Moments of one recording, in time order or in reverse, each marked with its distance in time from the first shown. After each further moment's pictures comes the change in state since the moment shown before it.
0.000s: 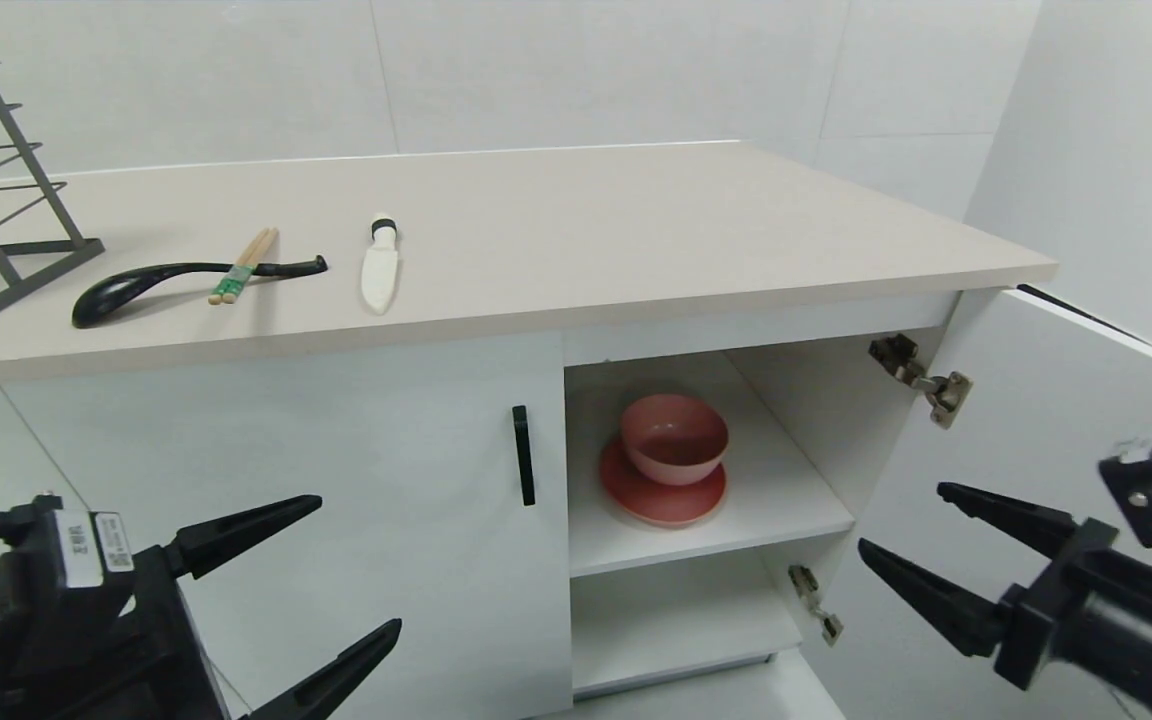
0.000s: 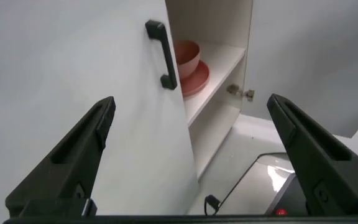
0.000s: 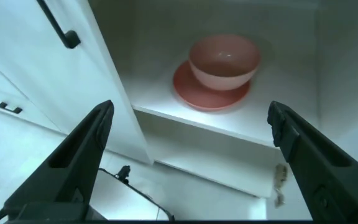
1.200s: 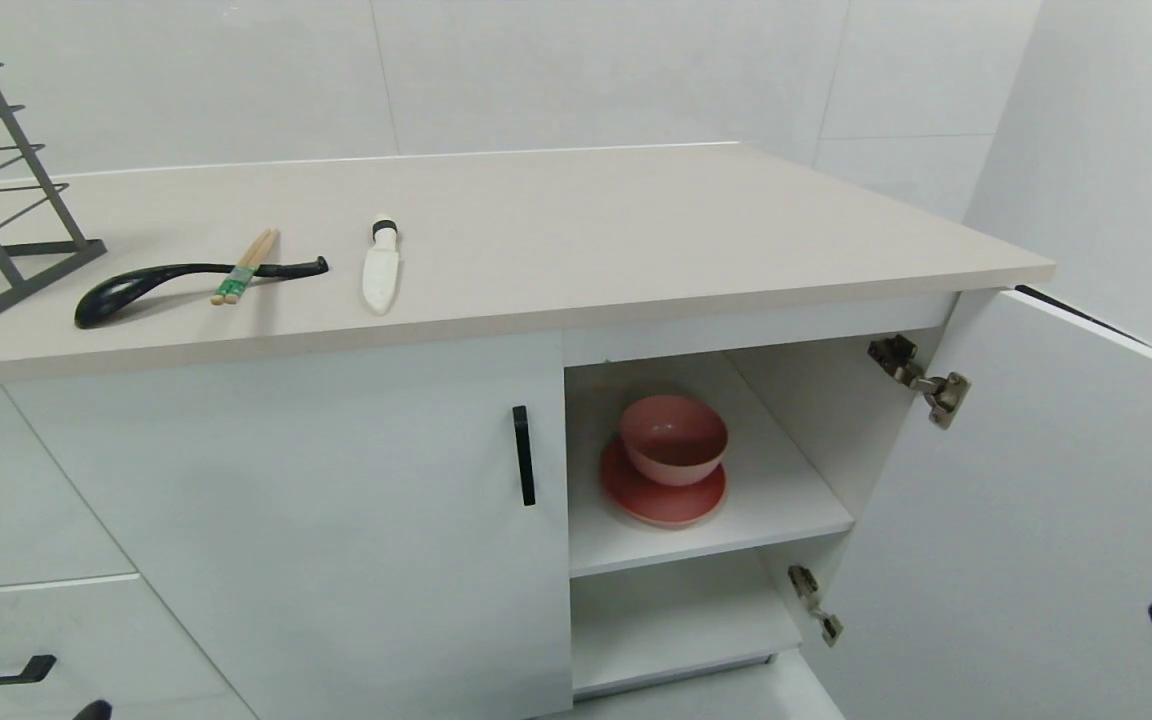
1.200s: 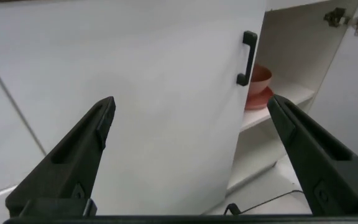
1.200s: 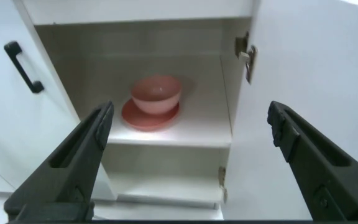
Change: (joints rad) left arm 0.406 -0.892 0.000 0.704 0.006 -0.191; right arm -0.363 -0.768 -0.001 0.588 0.077 -0.001
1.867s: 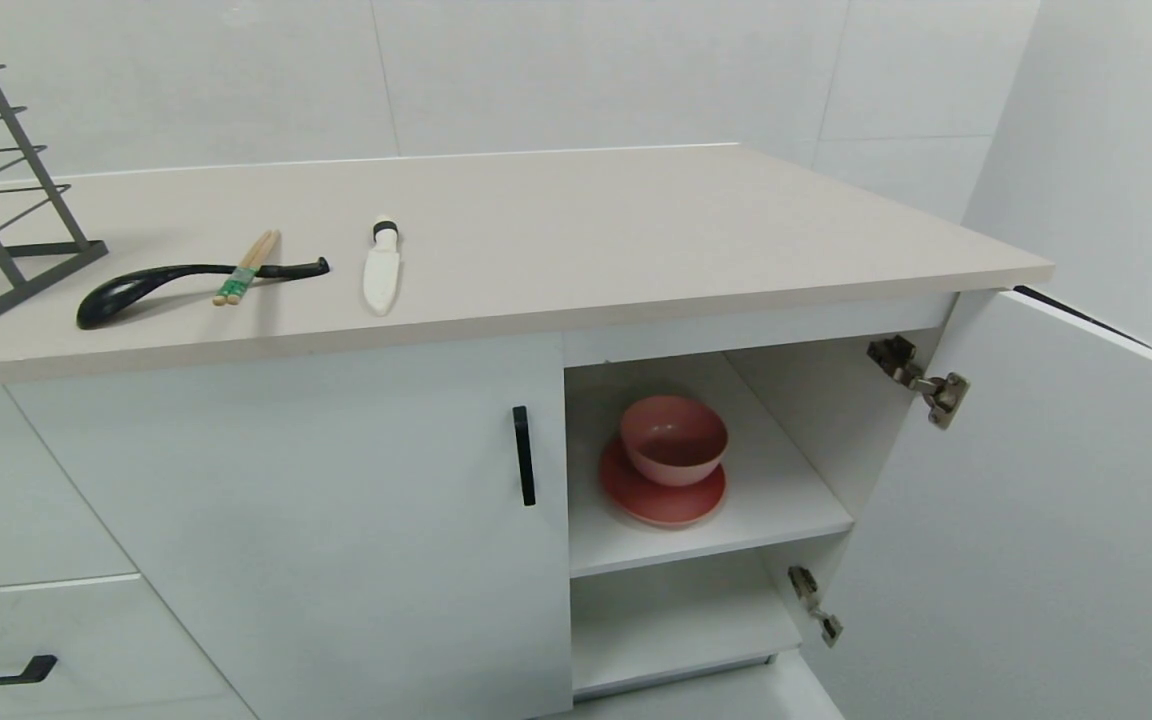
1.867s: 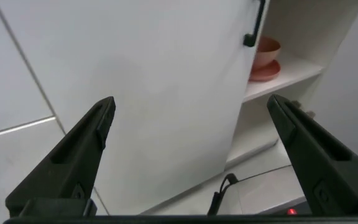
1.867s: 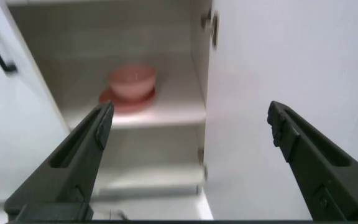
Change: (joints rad) left arm 0.020 -0.241 0.000 0.329 0.040 0.013; right arm -0.113 -0.521 0.055 0.447 -0.002 -0.029
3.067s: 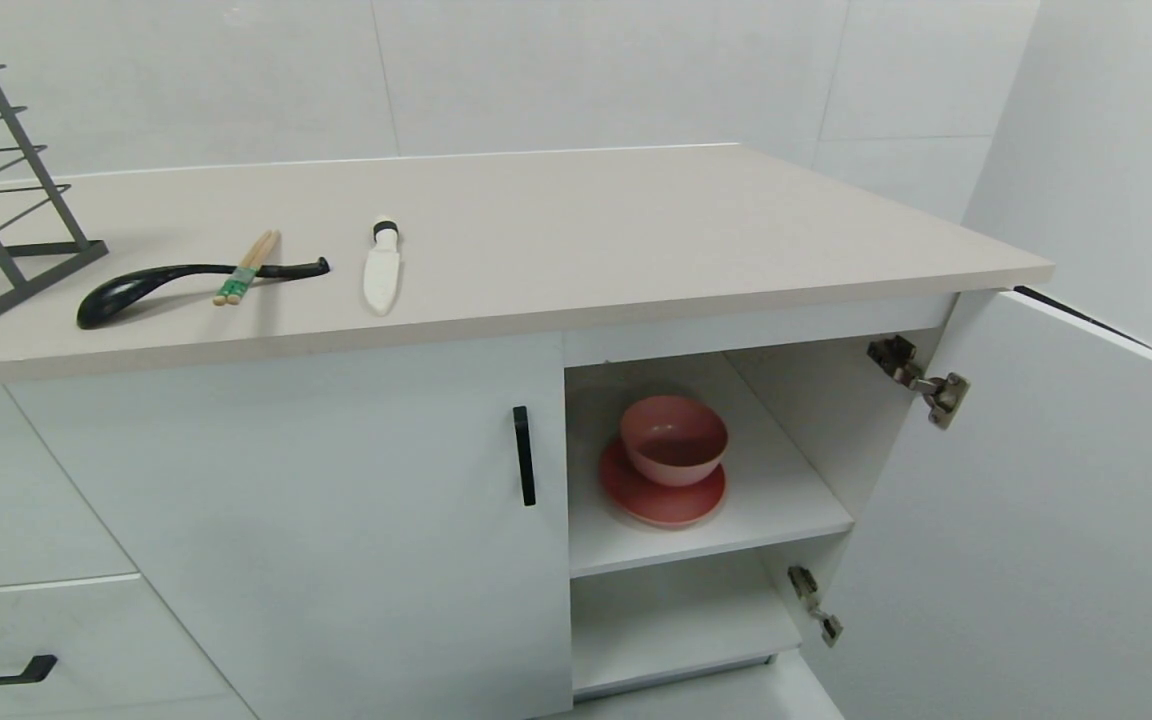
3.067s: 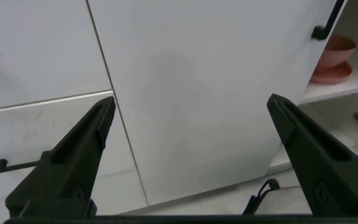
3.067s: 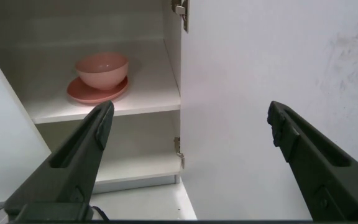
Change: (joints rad) left arm 0.072 -0.102 0.000 0.101 0.145 0.012; right arm 0.005 -0.046 0.006 0.028 -0.118 -0.026
